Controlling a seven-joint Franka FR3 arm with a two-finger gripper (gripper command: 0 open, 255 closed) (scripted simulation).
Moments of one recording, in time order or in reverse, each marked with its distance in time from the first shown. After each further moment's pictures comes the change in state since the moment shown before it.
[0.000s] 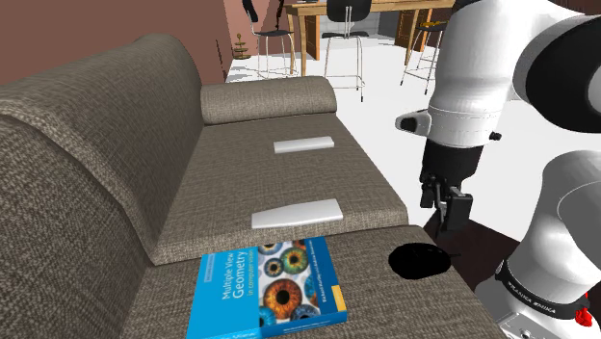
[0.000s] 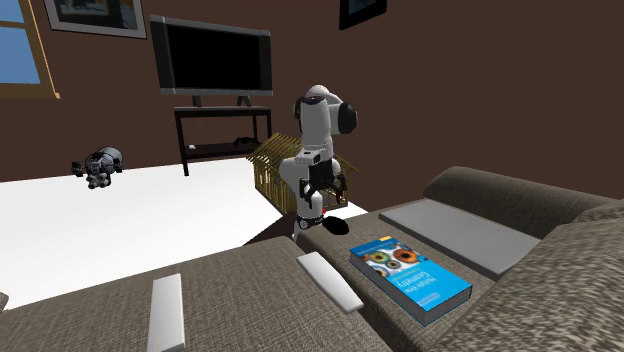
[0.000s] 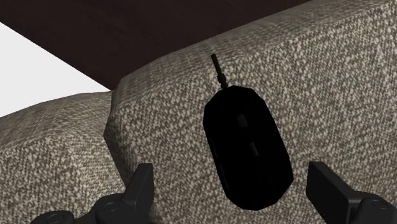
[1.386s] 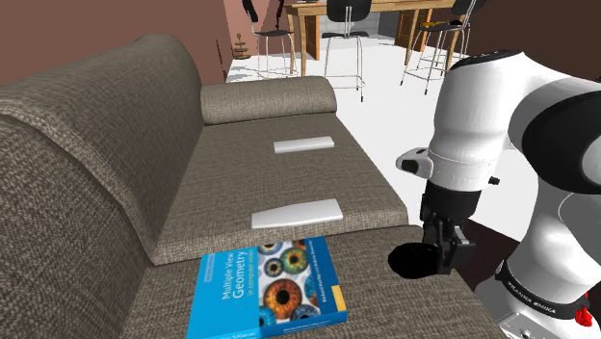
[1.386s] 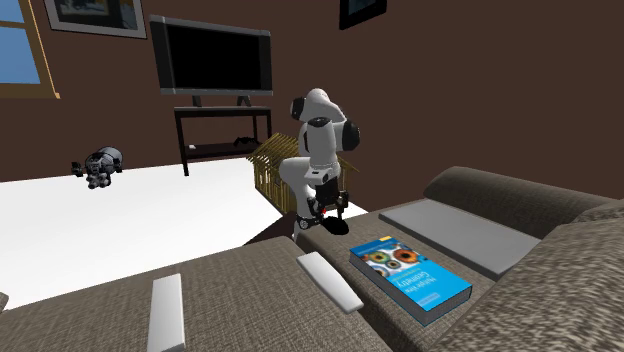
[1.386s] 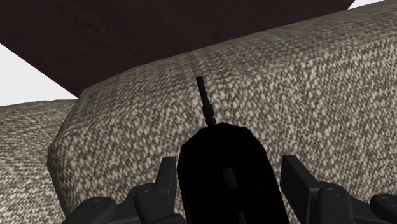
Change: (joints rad) arm 0.083 -0.009 0.042 -0.155 0.068 0.132 -0.046
